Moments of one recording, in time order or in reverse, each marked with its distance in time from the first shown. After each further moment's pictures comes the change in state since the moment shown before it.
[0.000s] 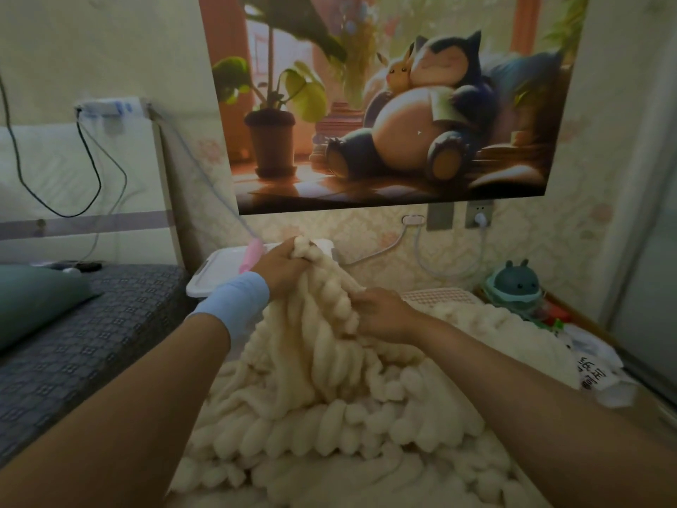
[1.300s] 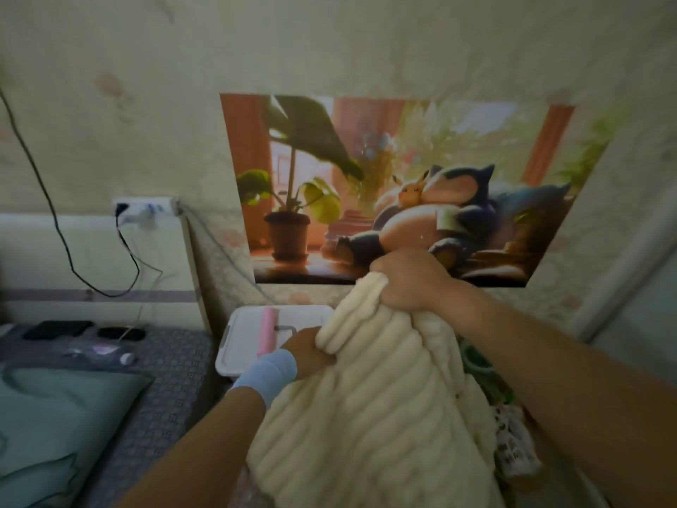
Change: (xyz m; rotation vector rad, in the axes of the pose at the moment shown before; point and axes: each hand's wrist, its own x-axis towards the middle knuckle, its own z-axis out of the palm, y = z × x) left_hand 0.096 0.243 -0.152 0.284 -0.475 -0.253; right_hand 0.160 -0.221 -0.422 -0.585 -0.116 -0.173
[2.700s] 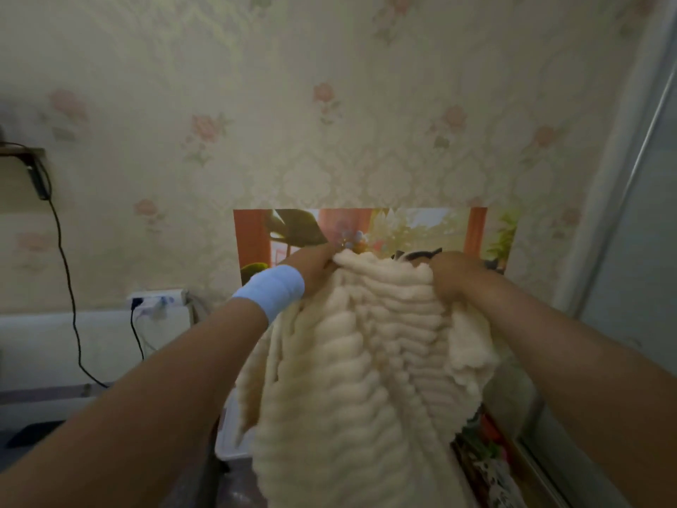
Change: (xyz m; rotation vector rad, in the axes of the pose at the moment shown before) left_hand -0.094 0.146 -0.233 0.306 0.434 0.498; right_hand -0.045 -0.004 -0.196 -0.148 -0.170 0.600
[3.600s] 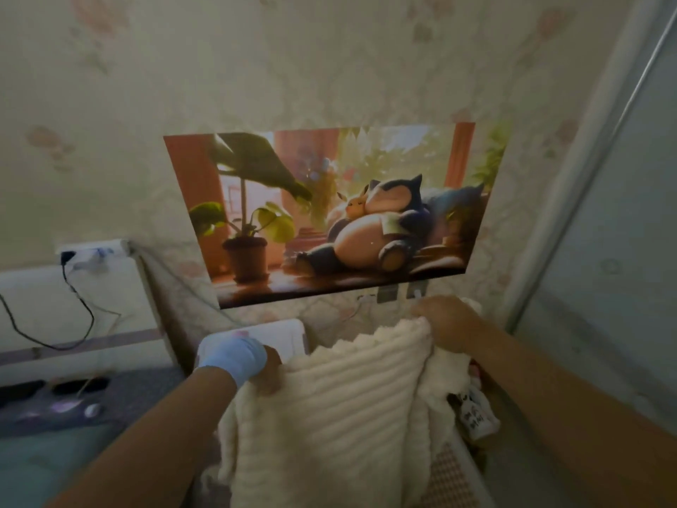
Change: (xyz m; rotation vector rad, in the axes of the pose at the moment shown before) left_hand -0.060 -0.046 0.207 0.541 -1.147 -0.301; right_hand -0.029 0.048 0.218 0.144 -0.099 -0.169
